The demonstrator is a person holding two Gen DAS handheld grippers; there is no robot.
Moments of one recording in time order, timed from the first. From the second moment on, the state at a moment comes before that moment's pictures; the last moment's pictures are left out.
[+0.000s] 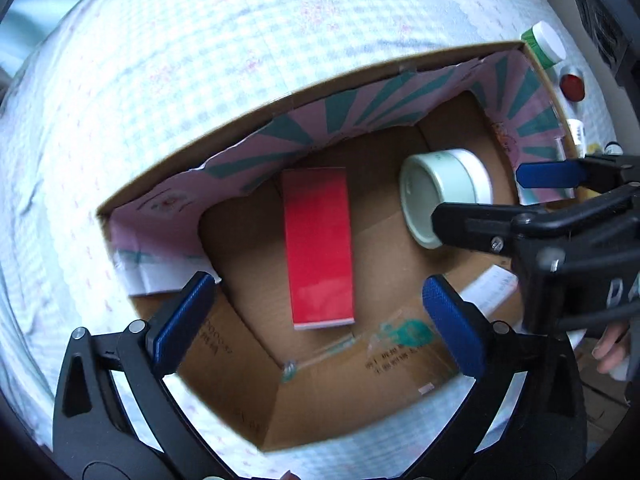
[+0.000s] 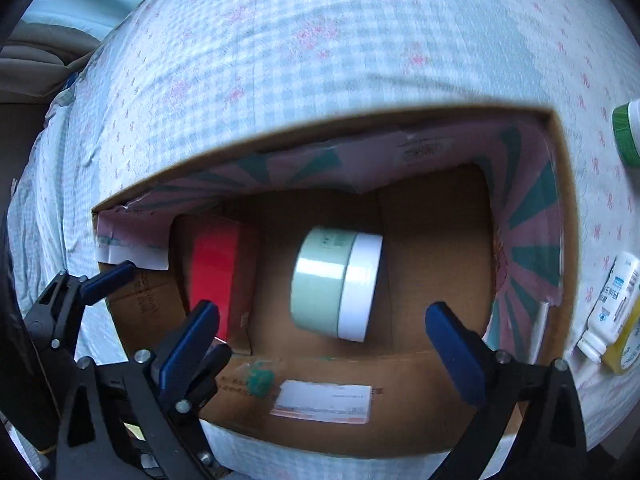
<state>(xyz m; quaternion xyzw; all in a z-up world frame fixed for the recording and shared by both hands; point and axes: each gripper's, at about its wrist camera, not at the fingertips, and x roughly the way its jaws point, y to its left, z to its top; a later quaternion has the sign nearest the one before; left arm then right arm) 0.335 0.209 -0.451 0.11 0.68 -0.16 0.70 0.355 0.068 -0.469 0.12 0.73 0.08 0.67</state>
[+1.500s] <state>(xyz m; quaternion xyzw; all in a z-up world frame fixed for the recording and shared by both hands) 0.164 0.116 -0.201 0.05 0.52 -0.08 0.85 0.164 -0.067 -0.239 0.03 0.57 0.02 0.82</state>
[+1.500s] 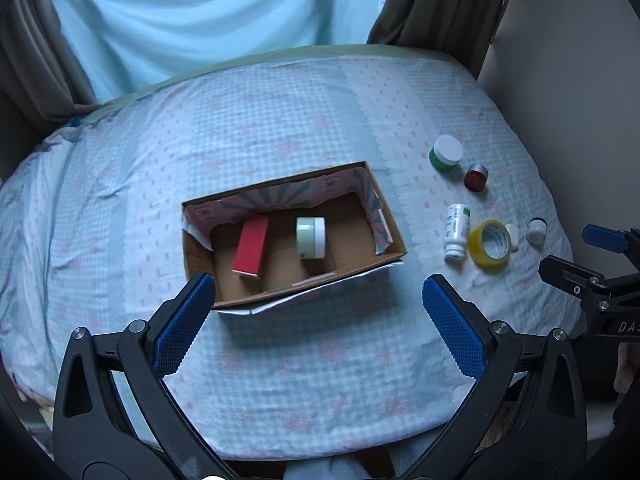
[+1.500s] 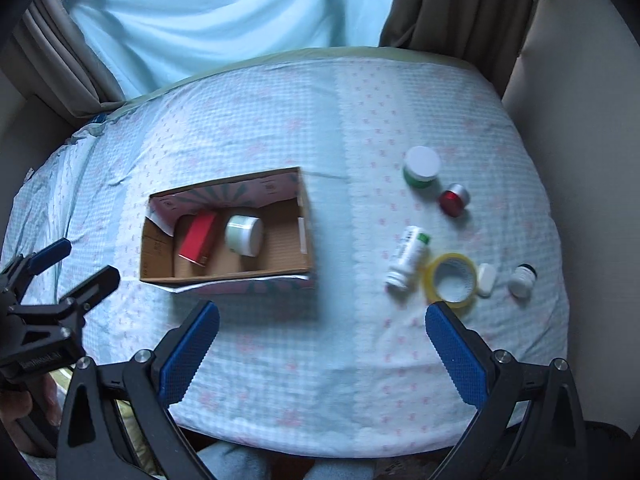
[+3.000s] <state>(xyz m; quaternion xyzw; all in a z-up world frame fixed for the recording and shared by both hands) 0.301 -0.165 -0.515 0.12 0.60 -0.23 0.76 0.178 -0.251 -0.517 -0.06 0.42 0.04 0.90</state>
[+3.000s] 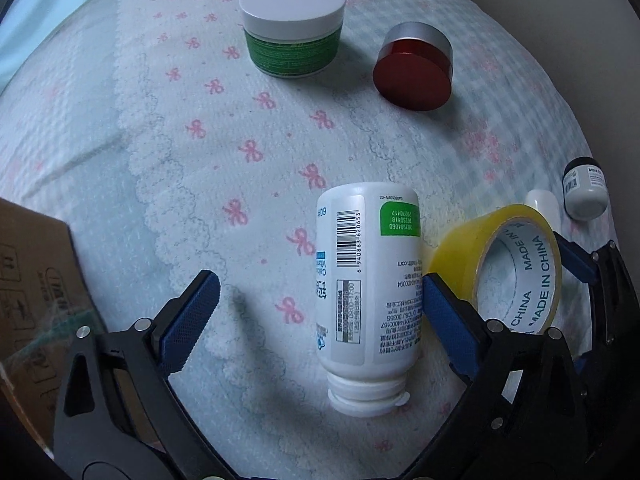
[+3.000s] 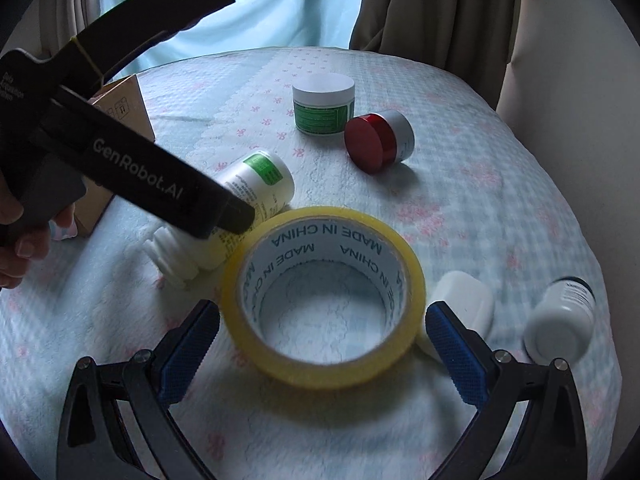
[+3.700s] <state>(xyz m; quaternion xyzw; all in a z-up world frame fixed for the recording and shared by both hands) 0.300 -0.186 -0.515 0.12 0.60 -0.28 0.74 0.197 -0.247 -0.526 -0.07 0.42 0.04 0.90</state>
